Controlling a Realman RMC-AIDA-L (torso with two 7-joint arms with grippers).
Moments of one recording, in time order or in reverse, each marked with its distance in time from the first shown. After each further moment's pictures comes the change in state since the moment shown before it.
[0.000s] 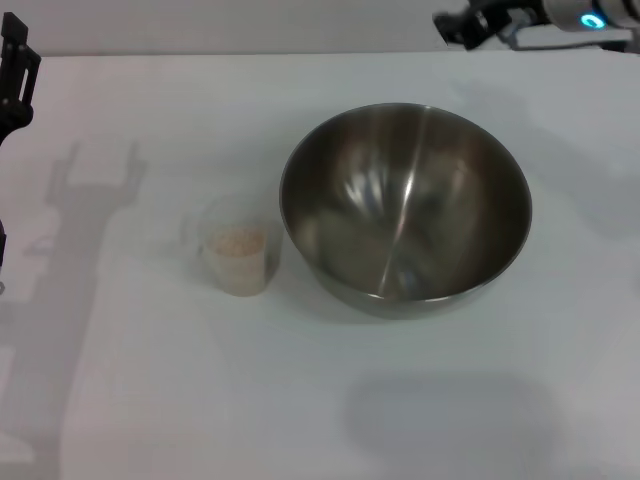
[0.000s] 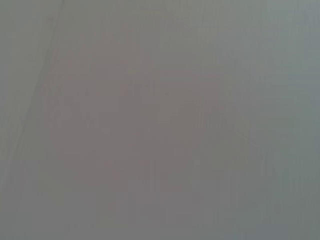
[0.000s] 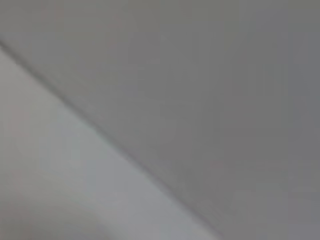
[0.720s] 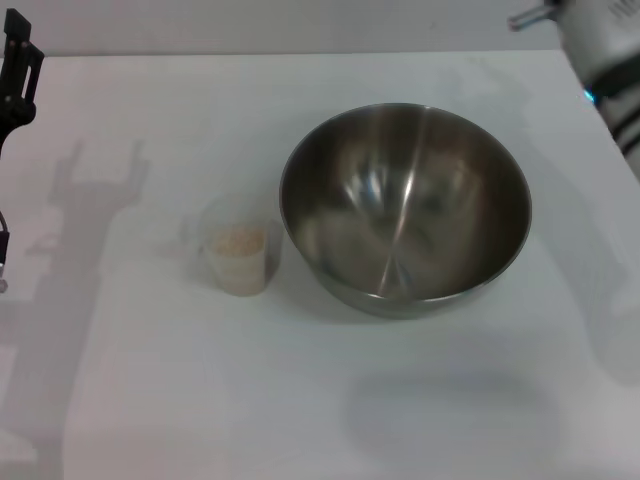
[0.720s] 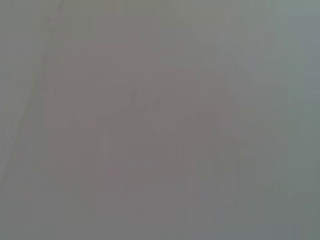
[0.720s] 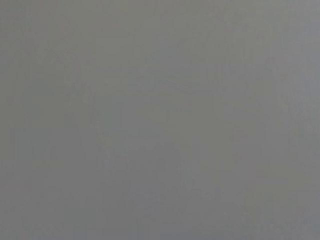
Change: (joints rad) left arm -0.002 0.000 0.005 -0.005 0.001 0.004 -0.004; right arm -0.337 0.004 -0.452 0.353 0.045 -1.648 0.125
